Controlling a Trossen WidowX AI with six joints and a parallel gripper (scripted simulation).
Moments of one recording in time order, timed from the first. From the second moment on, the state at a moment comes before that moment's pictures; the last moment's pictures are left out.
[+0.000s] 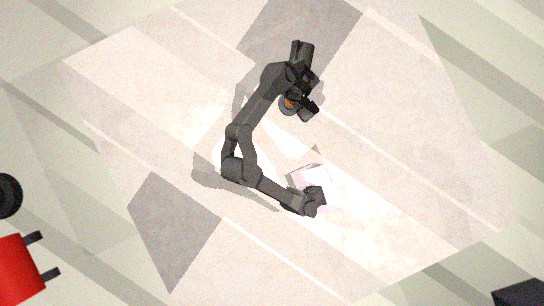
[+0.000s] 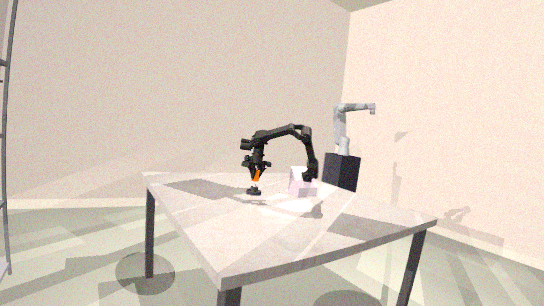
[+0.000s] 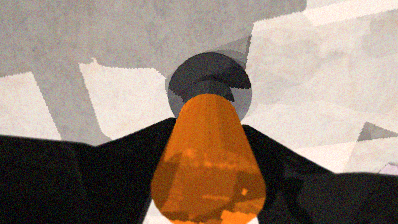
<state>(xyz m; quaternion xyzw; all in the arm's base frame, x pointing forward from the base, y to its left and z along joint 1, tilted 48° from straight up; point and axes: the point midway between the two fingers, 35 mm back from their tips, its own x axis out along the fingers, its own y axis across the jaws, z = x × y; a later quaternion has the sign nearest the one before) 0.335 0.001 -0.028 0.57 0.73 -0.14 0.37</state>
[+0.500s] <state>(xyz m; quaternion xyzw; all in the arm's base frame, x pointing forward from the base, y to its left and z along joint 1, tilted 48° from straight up) 0.333 0.012 -0.039 0.56 0.73 -0.14 0.36</state>
